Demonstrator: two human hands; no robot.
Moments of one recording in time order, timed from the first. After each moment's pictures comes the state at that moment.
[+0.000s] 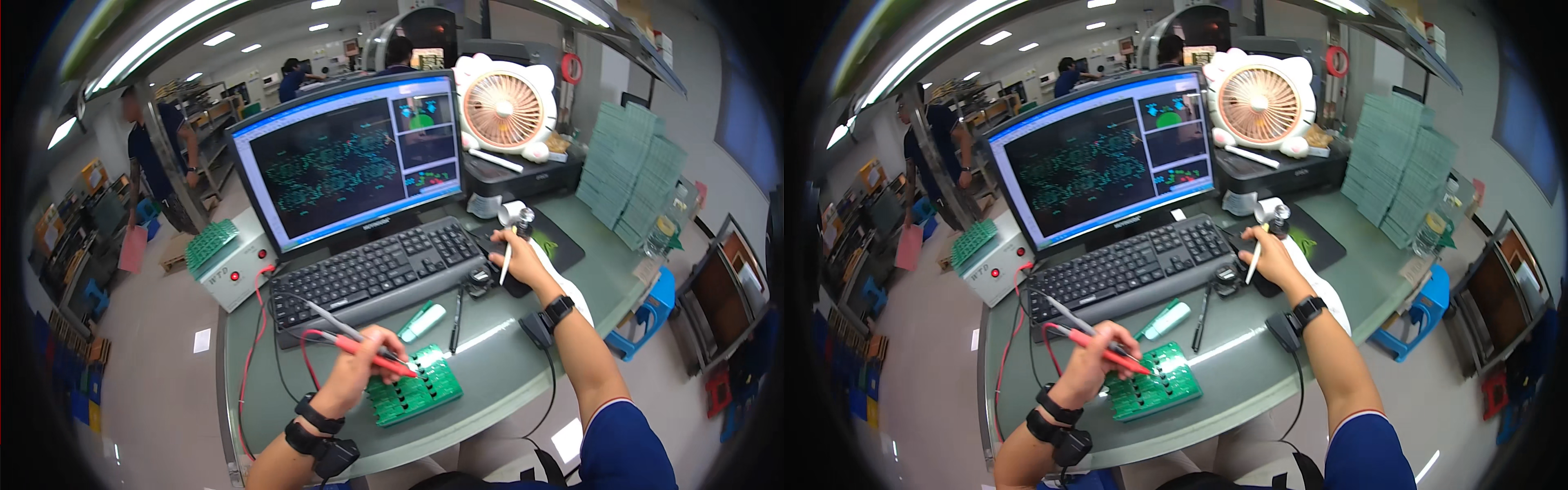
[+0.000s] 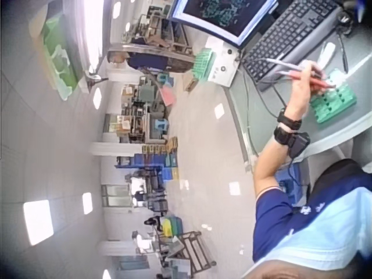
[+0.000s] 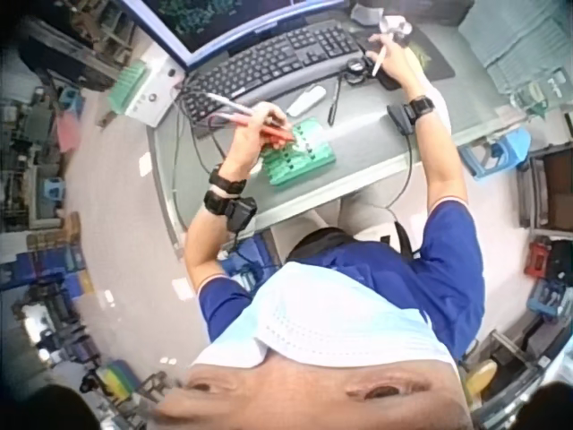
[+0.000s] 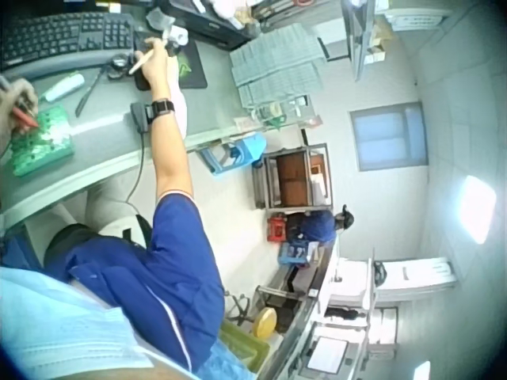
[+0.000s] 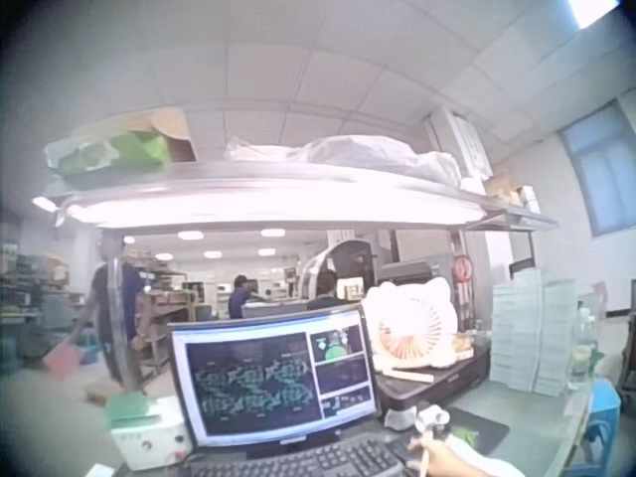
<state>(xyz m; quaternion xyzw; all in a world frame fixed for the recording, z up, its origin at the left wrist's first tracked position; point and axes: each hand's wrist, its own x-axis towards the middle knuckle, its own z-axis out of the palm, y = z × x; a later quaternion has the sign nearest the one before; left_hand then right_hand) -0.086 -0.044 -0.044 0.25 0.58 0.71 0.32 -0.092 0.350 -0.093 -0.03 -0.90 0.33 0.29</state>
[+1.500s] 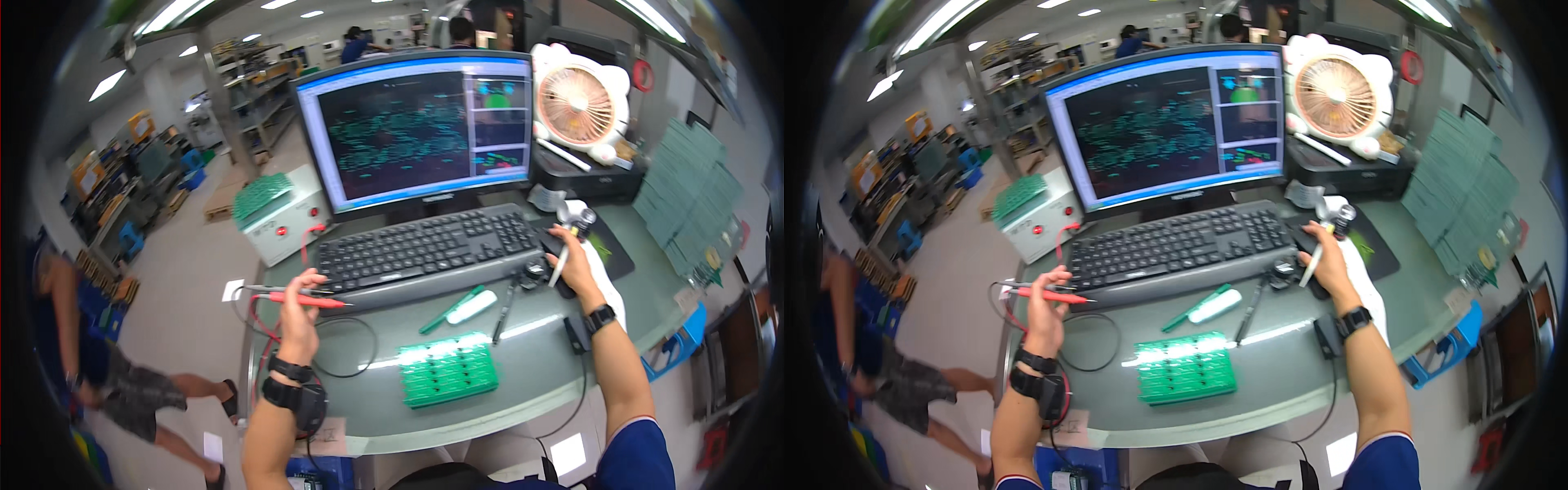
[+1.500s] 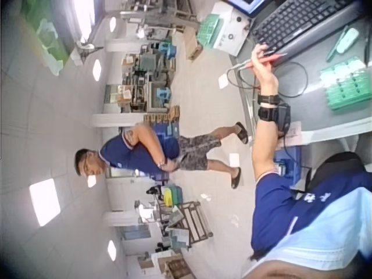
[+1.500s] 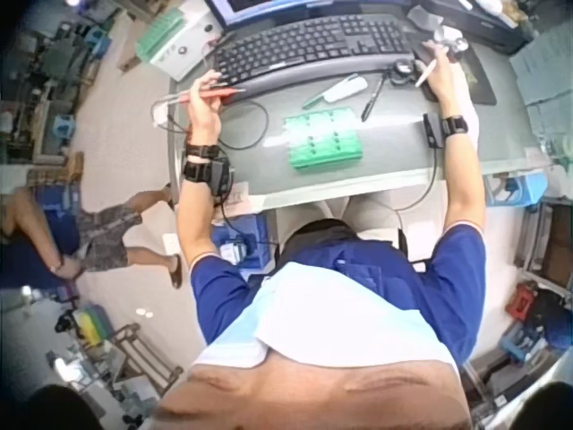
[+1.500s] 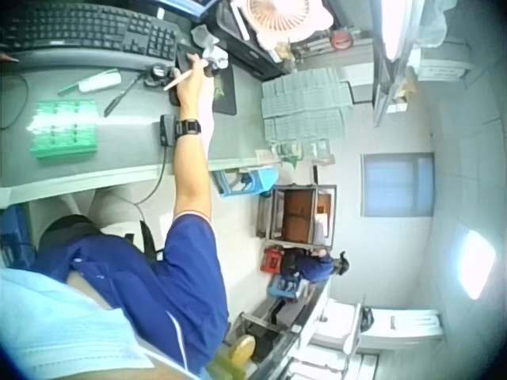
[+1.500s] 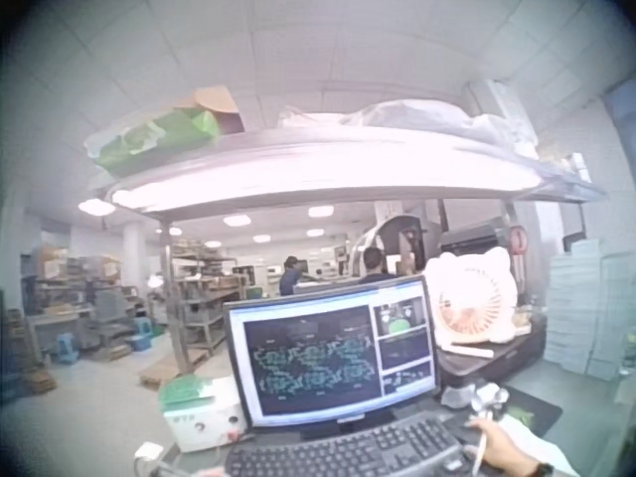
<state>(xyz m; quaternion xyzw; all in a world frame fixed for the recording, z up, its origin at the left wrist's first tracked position) -0.158 -0.143 -0.071 0.04 0.60 0.79 -0.03 -0.097 0.367 -0.119 -0.01 -0.89 0.32 0.32</state>
